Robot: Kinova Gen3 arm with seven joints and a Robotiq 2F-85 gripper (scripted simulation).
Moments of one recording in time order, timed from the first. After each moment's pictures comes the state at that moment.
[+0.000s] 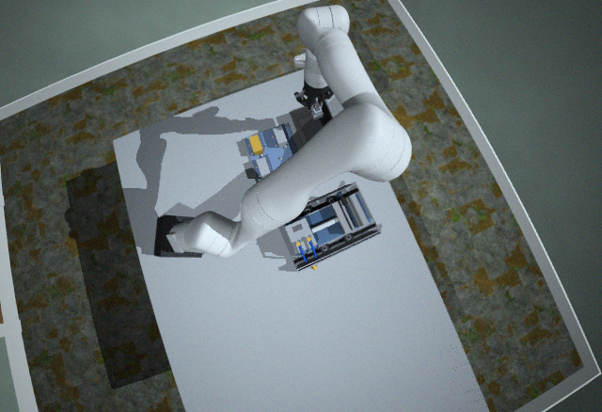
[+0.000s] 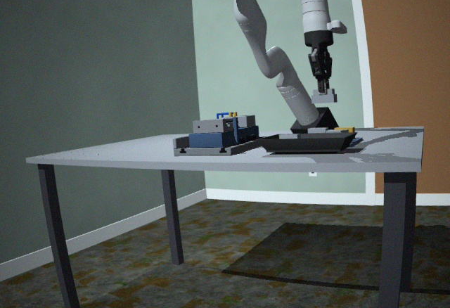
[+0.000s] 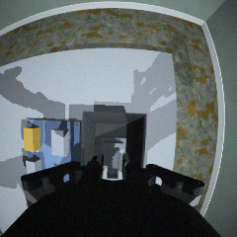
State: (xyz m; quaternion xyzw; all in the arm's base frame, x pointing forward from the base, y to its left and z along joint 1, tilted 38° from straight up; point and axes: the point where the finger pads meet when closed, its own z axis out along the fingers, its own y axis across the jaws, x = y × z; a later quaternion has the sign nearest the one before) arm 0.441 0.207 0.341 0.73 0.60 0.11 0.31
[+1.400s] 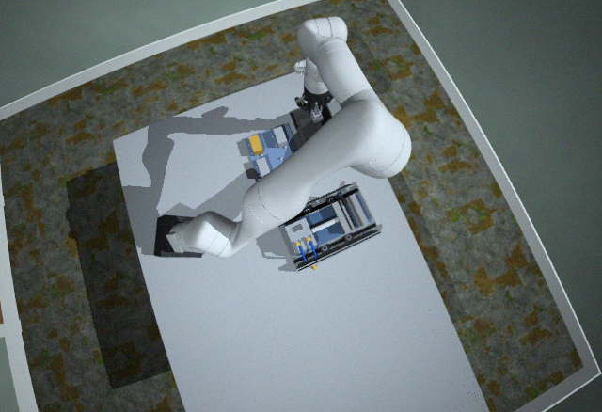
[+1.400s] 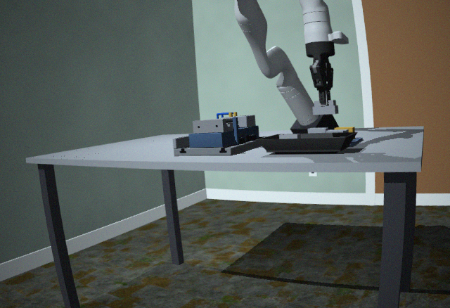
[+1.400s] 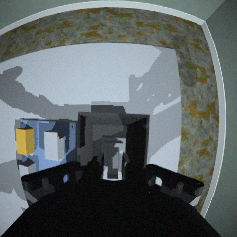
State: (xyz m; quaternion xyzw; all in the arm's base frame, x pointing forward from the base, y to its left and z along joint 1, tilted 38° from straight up) arm 0.458 0.199 0.319 0.73 0.60 0.11 0.31
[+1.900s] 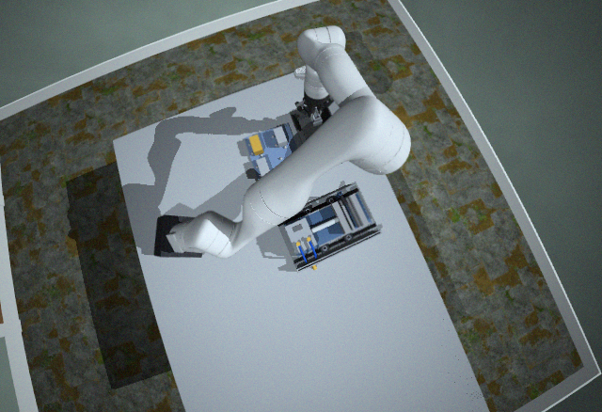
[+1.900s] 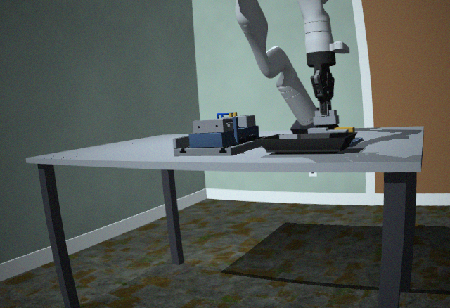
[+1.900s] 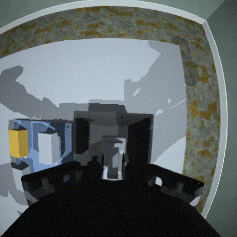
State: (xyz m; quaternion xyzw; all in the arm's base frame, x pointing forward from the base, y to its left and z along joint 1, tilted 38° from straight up) arm 0.472 0.190 0.299 0.73 0.60 0.11 0.31
